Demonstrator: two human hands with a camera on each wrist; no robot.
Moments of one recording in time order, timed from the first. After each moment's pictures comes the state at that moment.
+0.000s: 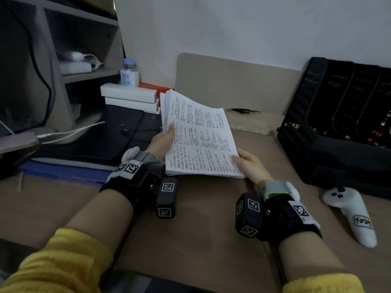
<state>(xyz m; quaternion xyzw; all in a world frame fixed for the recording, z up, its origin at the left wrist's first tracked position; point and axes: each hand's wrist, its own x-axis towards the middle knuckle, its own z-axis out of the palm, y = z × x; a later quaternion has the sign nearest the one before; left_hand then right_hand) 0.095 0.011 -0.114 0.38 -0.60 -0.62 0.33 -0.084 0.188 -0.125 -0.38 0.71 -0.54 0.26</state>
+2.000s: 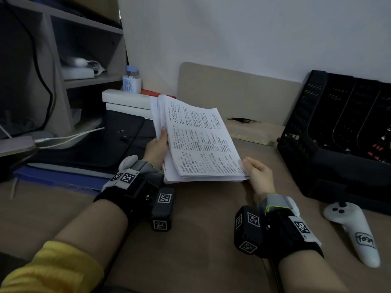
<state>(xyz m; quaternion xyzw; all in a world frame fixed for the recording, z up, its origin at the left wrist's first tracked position) 0.090 0.008 -0.117 0.39 -0.54 -0.61 0.43 -0.090 0.189 -0.129 -0.24 0.68 -0.67 0.18</state>
